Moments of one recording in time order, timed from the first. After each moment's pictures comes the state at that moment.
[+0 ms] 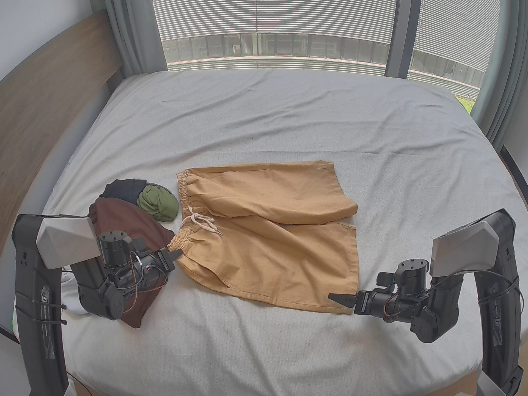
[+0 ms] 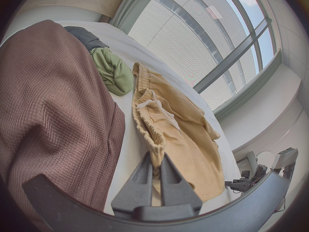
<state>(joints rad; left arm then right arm) -0.07 2.48 -0.74 -1.39 -0.40 -0.51 0.29 2.53 -0.51 -1.43 0.39 0.48</state>
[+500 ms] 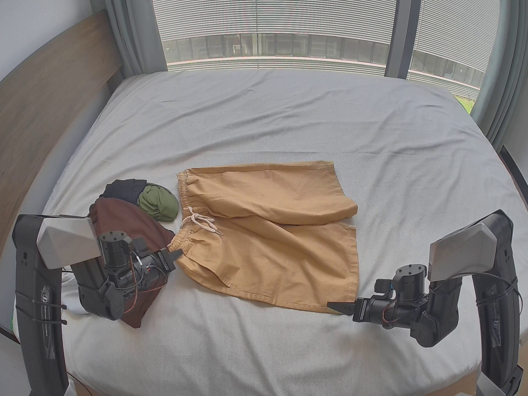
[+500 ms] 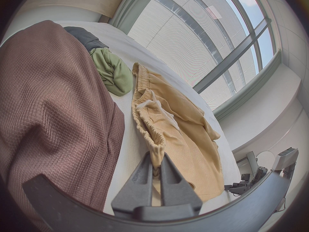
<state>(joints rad) -0.07 2.48 -0.74 -1.39 -0.40 -0.51 0.32 2.54 -0.48 -1.43 0.40 0.49</state>
